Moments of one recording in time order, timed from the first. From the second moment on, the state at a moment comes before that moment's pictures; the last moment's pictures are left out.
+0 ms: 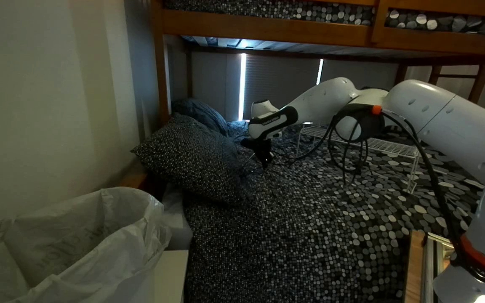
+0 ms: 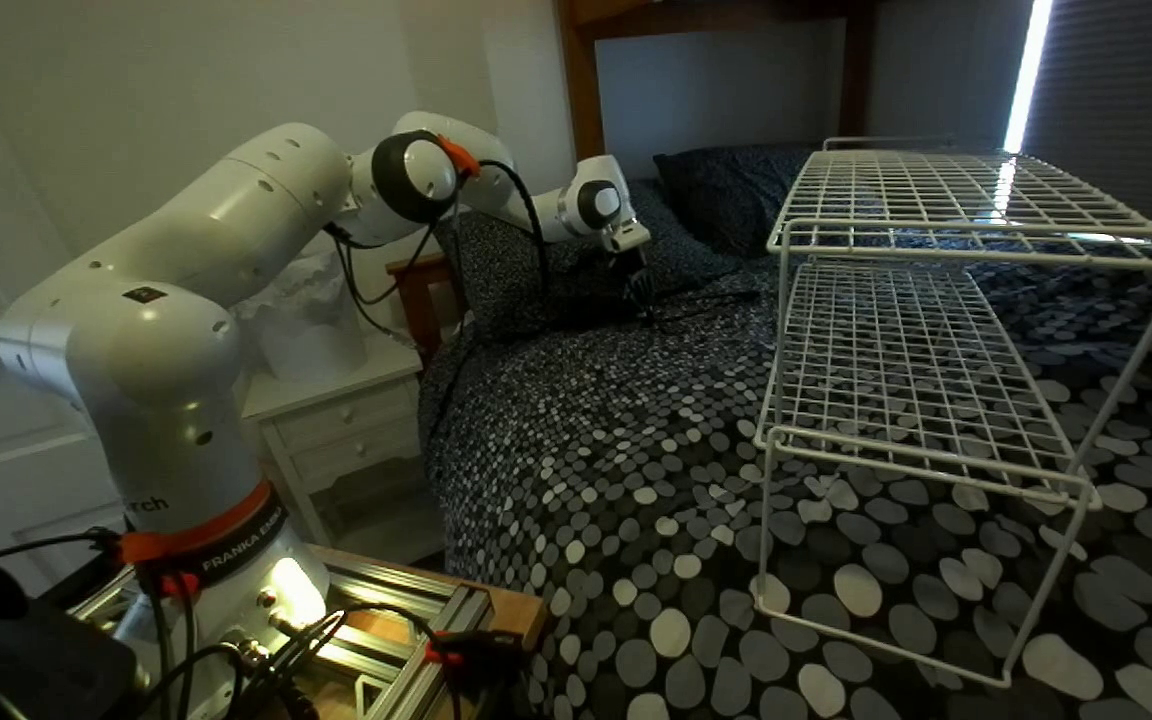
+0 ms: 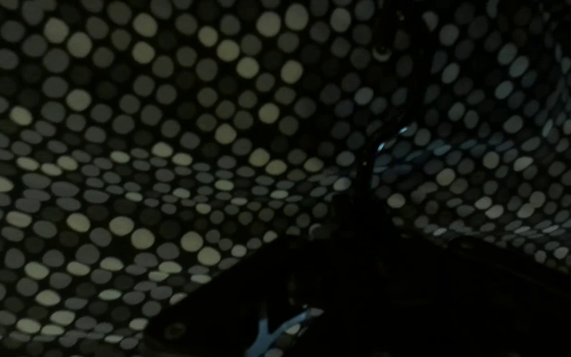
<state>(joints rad) -0.08 1.12 -0.32 -0.94 0.05 2.10 1.43</state>
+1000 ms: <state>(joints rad) 0.06 0.76 -0.41 -1.31 -0.38 1.78 1.15</state>
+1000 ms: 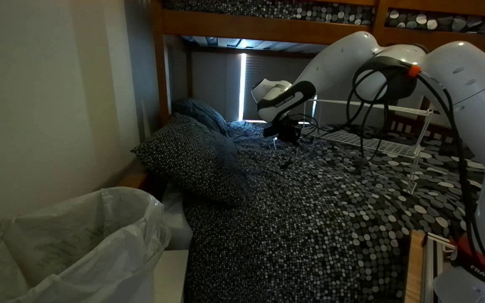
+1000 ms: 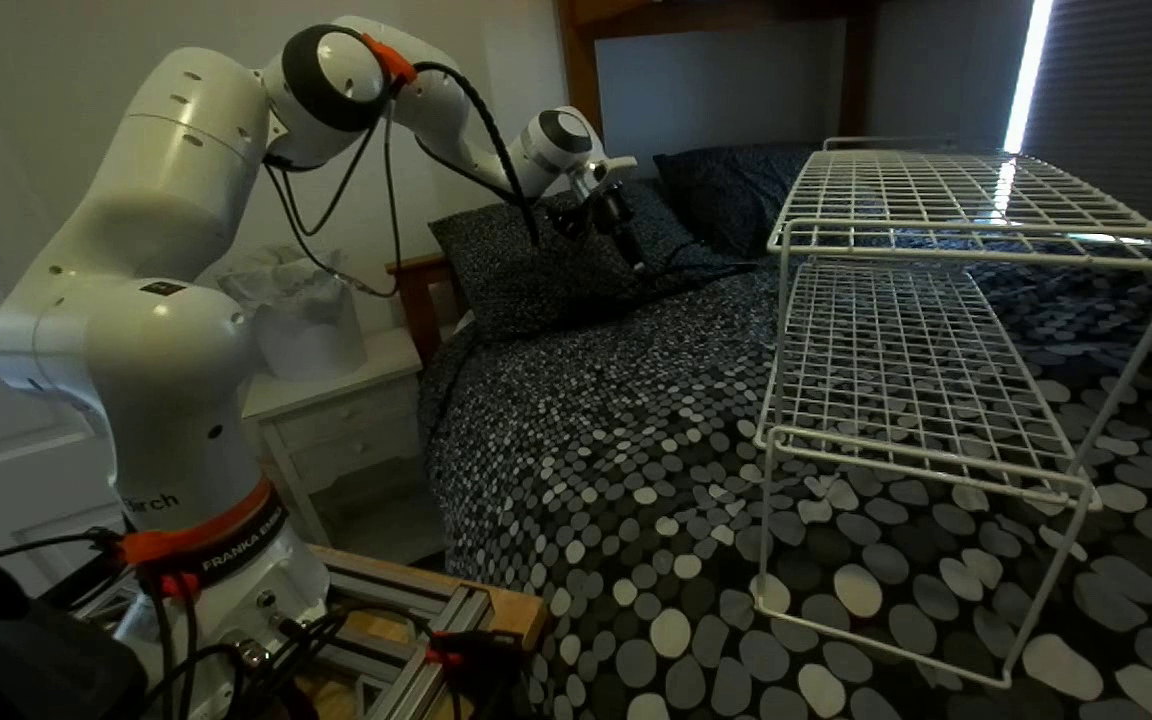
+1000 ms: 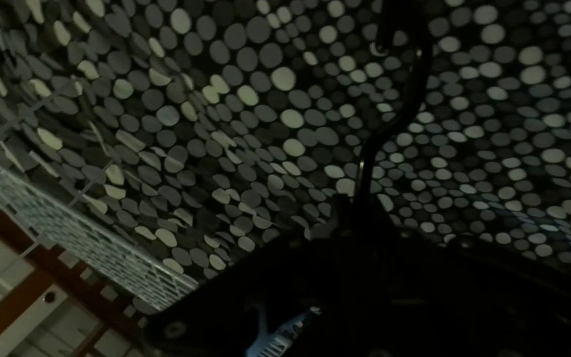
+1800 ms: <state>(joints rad) 0.03 0.45 -0.35 -1.74 -0.69 1.74 0.95</state>
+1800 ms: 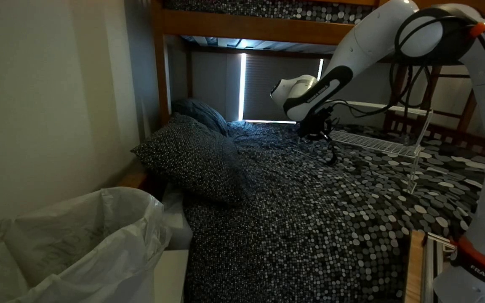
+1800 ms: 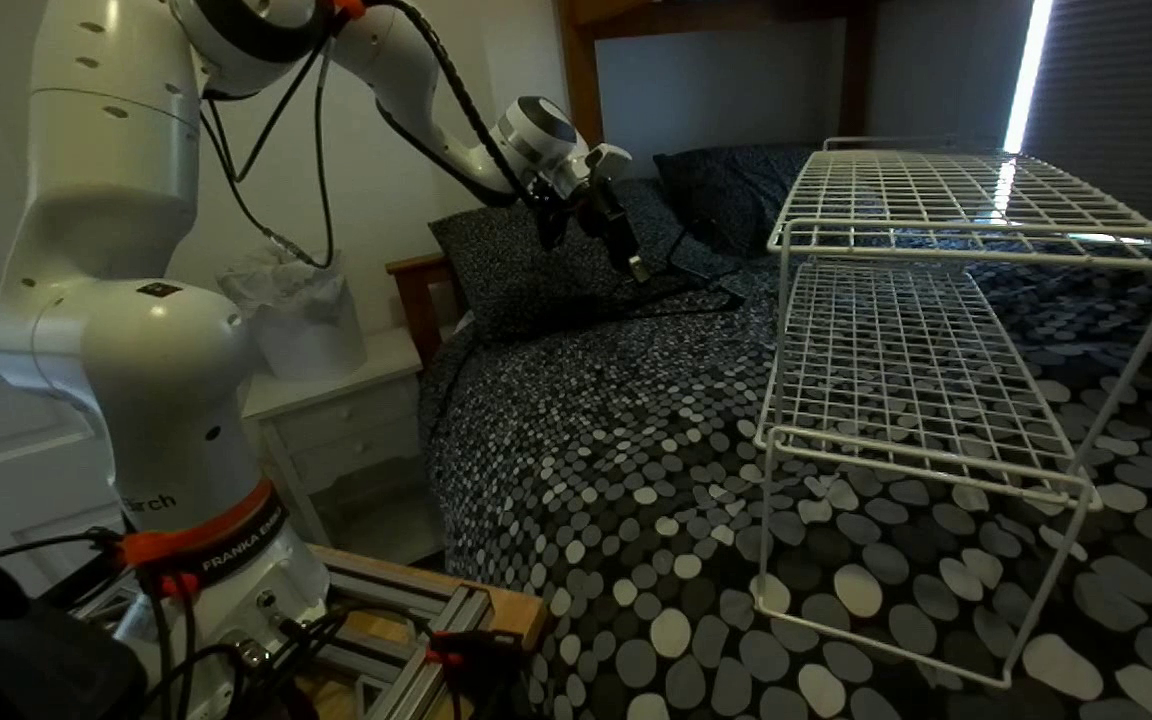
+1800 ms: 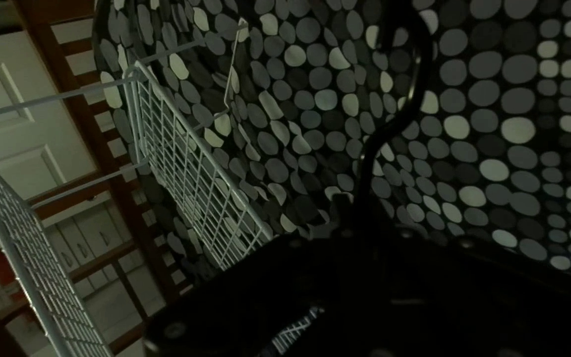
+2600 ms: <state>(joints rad) -0.09 0.29 -0.33 -2.03 -0.92 2.02 1.01</state>
